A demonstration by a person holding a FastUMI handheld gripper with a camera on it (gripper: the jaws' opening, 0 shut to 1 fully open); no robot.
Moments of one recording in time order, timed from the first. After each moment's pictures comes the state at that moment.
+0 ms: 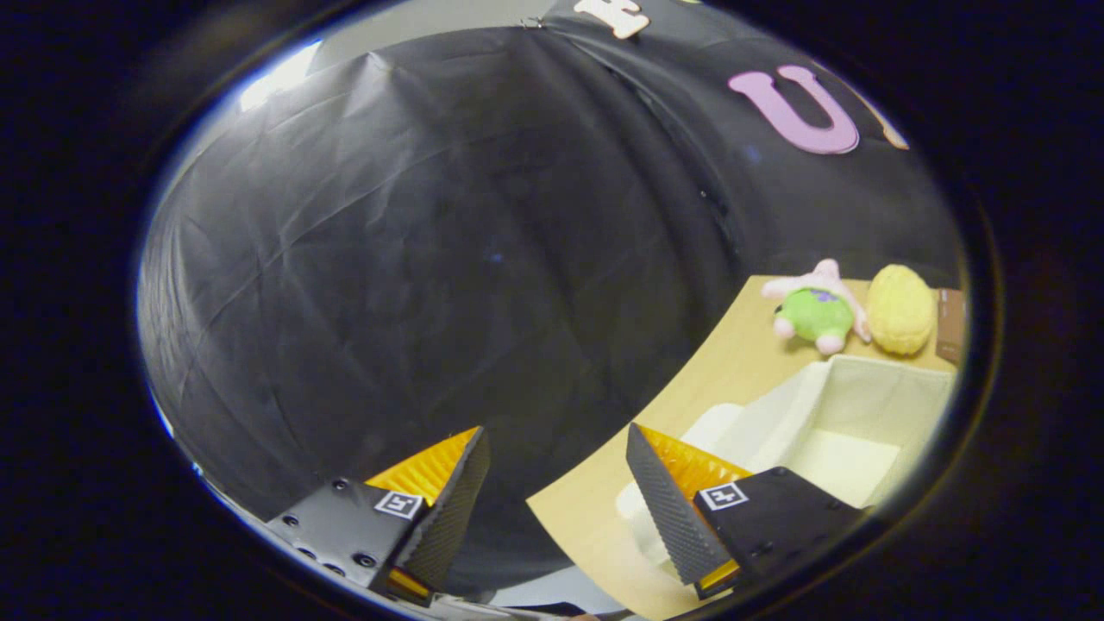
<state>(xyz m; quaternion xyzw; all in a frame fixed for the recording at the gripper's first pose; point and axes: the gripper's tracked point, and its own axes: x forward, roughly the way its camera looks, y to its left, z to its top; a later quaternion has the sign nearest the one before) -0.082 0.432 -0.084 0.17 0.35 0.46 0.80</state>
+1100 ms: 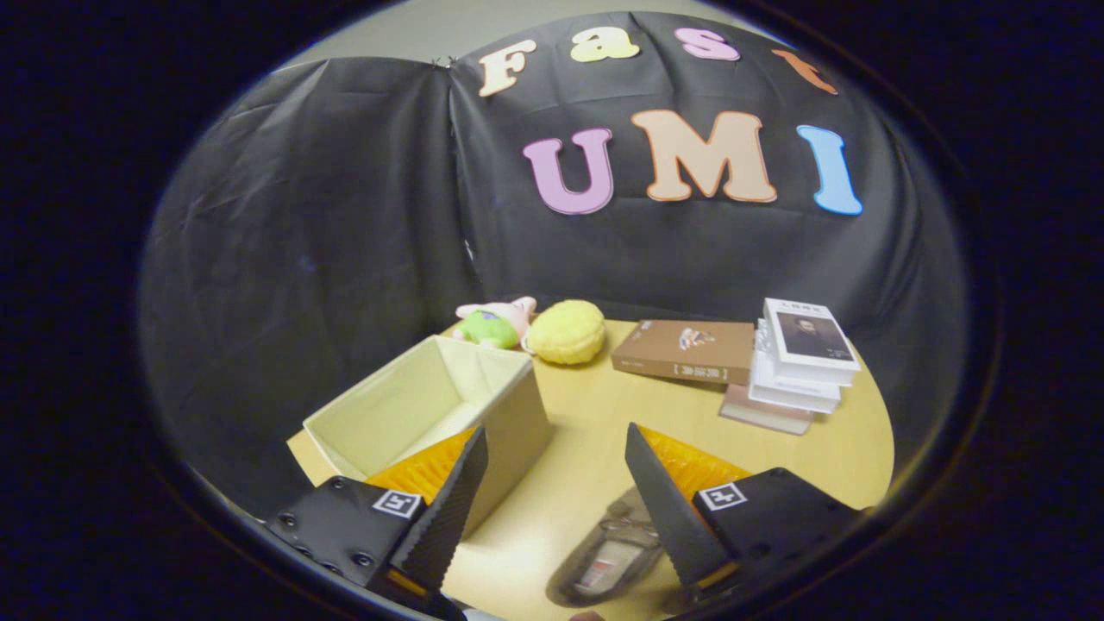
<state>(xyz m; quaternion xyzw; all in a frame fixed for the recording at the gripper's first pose) -0.037 0.039 -0.193 0.03 0.31 0.18 0.93</state>
